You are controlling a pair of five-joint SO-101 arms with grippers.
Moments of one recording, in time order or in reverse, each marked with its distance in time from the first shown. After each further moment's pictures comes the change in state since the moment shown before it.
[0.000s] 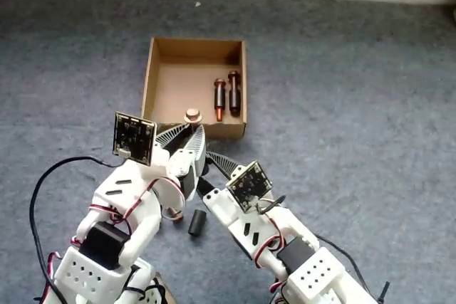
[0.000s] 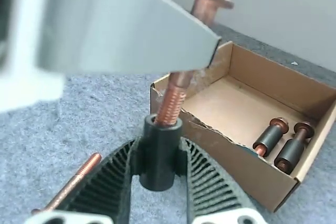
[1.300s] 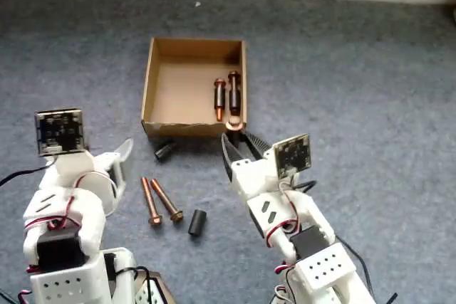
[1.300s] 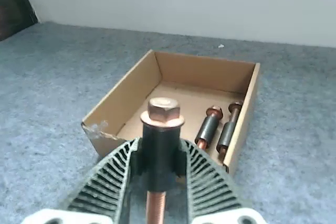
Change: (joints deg) left arm -39.0 -0.2 -9.7 28.4 -15.4; right arm 13.6 0.0 -9.6 7.6 -13.8
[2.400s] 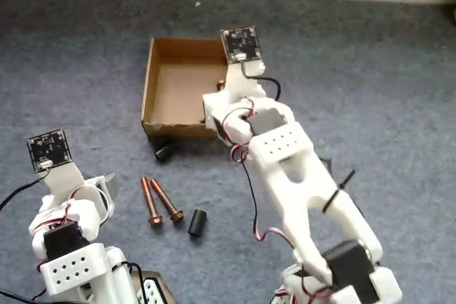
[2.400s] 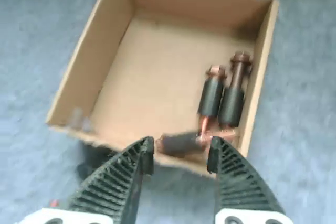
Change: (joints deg) left arm -13.3 0.1 20.1 -4.8 0.0; right arm -0.8 59.9 -62.4 37.5 -5.2
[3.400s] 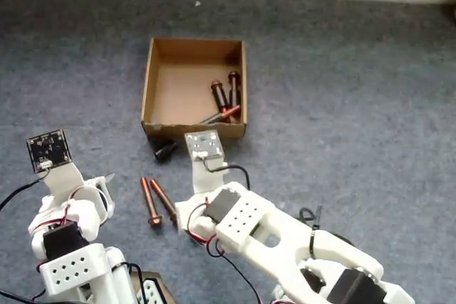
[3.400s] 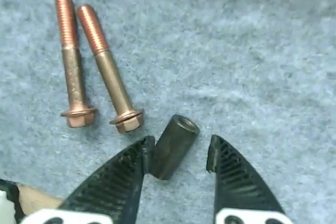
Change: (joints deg) left arm 0.0 0.0 0.2 0.0 0.0; right arm -26.2 -7.6 28.1 3.9 -25.8
